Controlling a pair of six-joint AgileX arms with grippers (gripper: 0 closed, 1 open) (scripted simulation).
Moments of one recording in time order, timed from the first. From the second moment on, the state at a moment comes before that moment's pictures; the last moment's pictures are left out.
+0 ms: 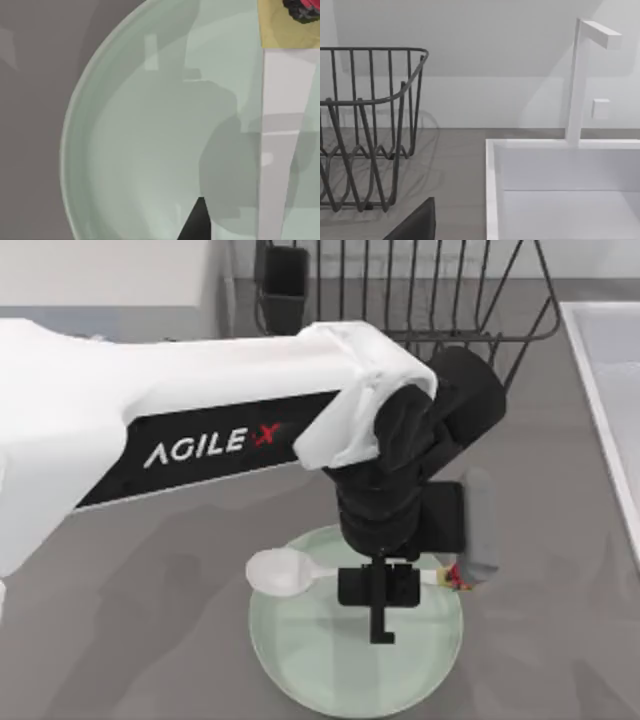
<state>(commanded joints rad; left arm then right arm) -0.90 2.01 1.54 -0.96 -0.03 0.76 0.00 0.00 0.00 0.00 0.00 0.00</state>
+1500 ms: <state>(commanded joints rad) -0.87 2.09 1.47 -0.97 0.00 0.72 0.00 0.00 0.00 0.00 0.00 0.00</state>
